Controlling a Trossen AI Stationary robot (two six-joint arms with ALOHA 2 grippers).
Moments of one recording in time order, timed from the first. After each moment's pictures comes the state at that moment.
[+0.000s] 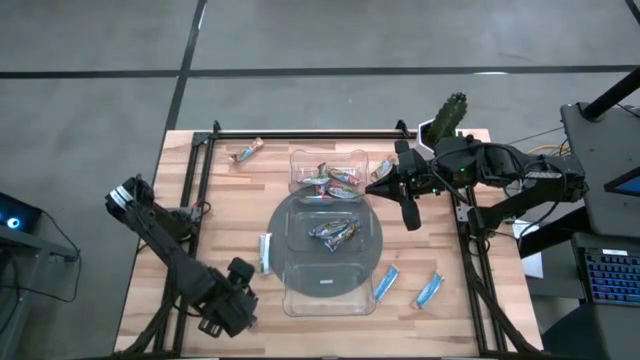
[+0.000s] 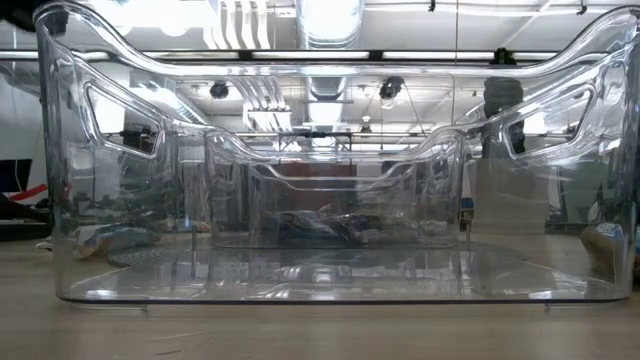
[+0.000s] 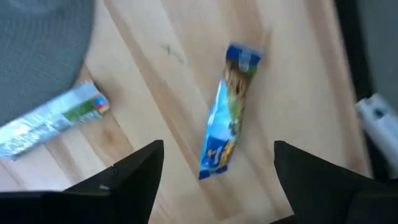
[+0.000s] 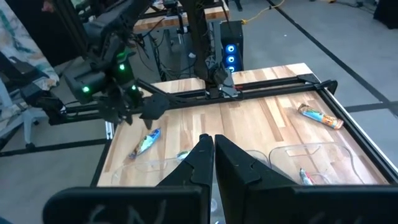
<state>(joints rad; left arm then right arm) -0.80 1.58 1.26 -1.11 0.01 -0.39 0.11 1.22 1.50 -0.63 0.06 0.22</state>
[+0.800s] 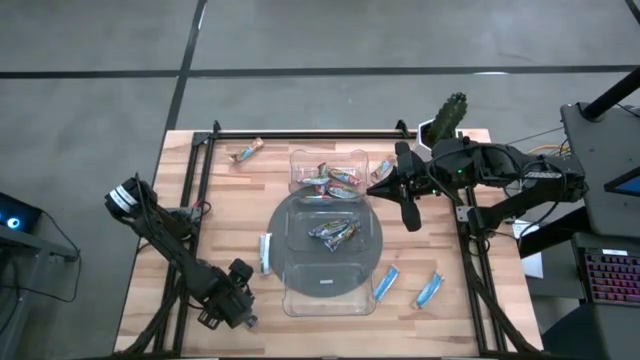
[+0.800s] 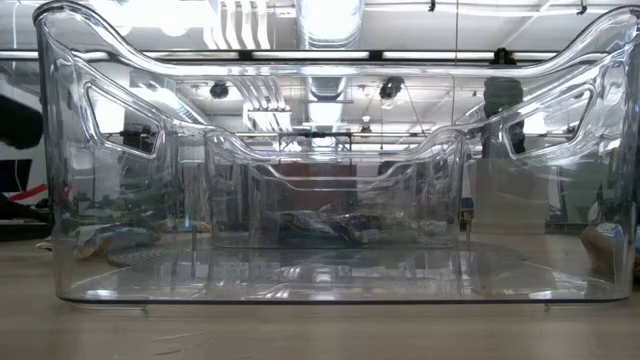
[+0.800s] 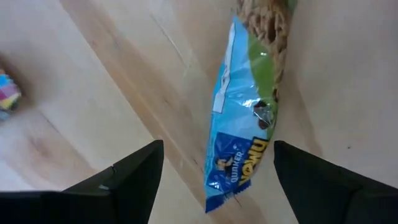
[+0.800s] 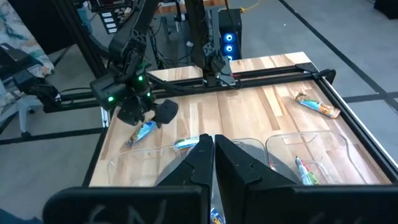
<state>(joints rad) -0.82 1.58 0.92 -0.78 0.07 -0.32 0.11 1.22 1.50 -0.68 0.06 0.21</state>
